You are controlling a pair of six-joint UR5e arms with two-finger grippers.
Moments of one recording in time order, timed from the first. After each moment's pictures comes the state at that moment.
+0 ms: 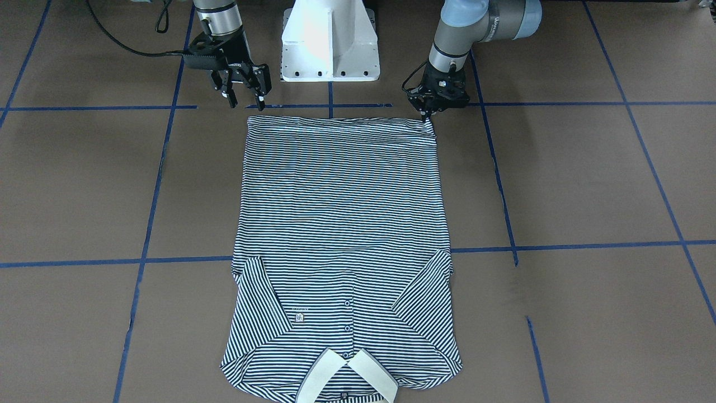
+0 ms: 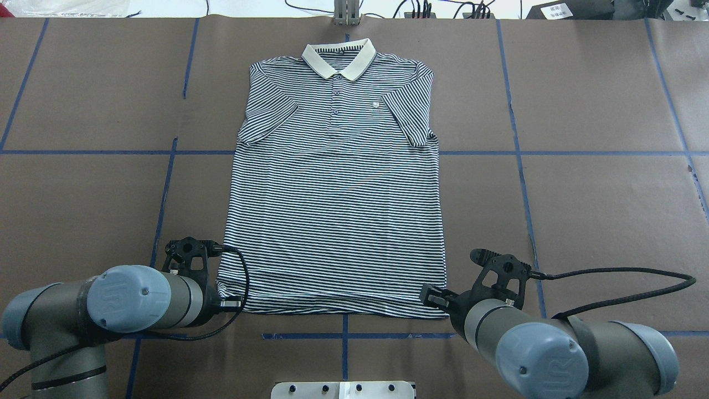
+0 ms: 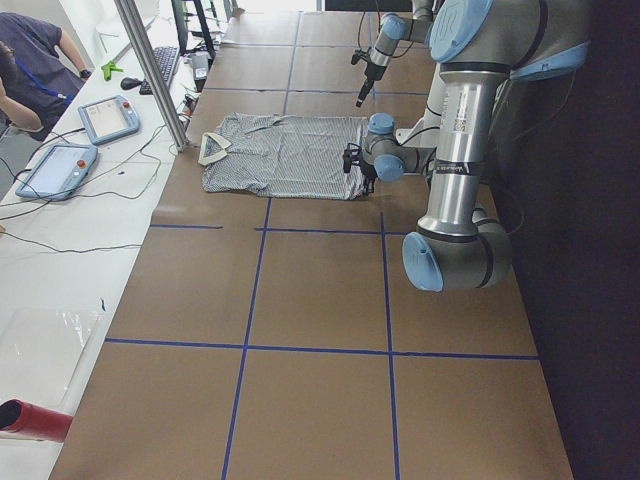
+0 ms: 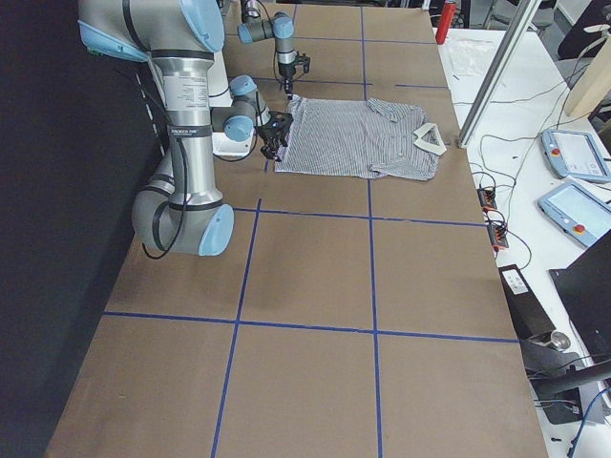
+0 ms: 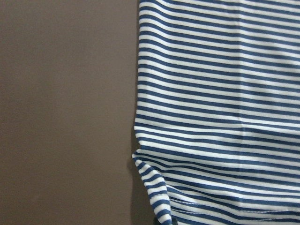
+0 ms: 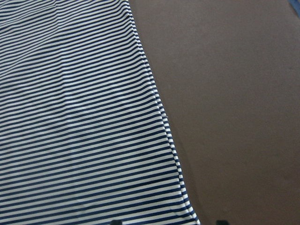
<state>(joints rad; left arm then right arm) -0.27 -1.75 -1.99 -1.83 -1.70 -1.38 0.11 -1.40 2.14 -1.47 1.30 1.82</state>
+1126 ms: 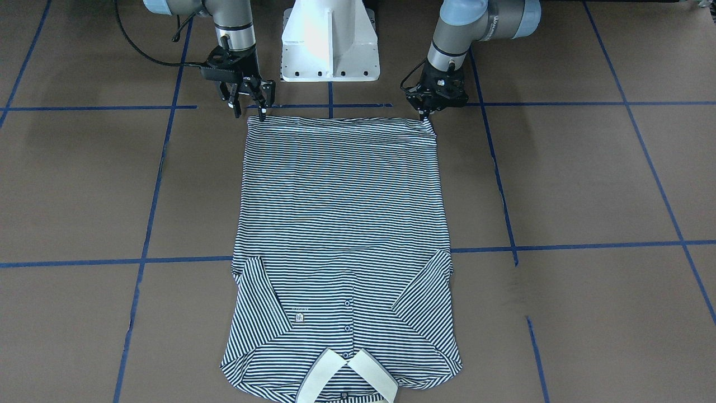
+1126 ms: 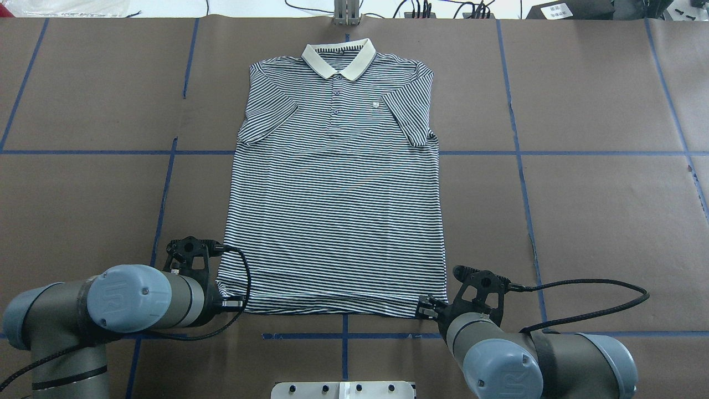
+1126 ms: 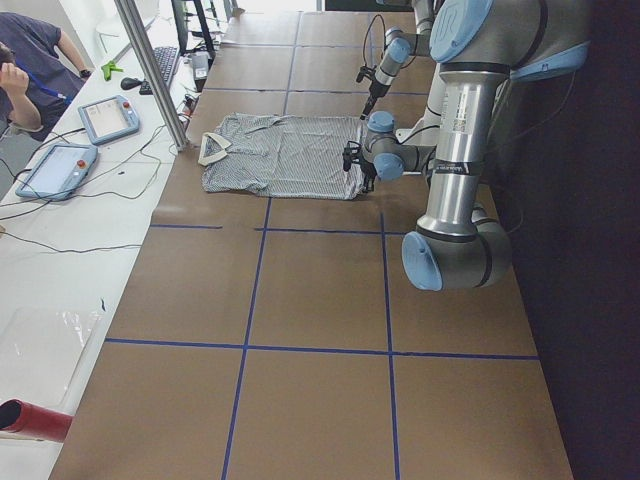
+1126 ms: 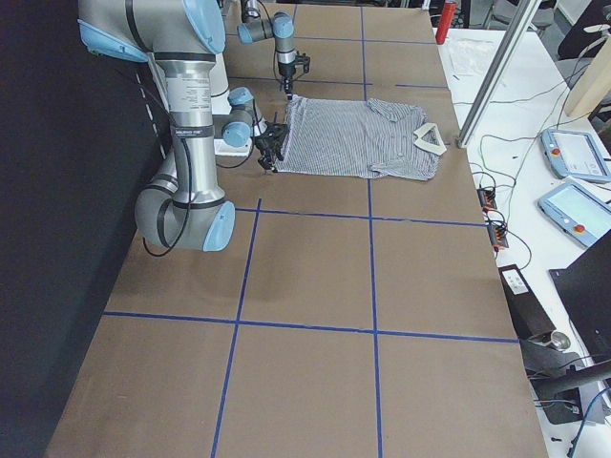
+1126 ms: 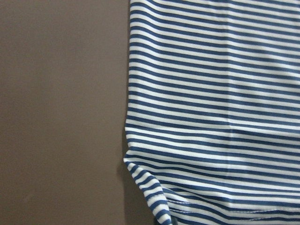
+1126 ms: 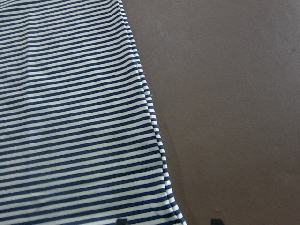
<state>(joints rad) -0.27 -1.75 -2.00 -1.83 -1.70 -1.38 0.08 -1.35 2.04 -1.49 1.26 1.80</state>
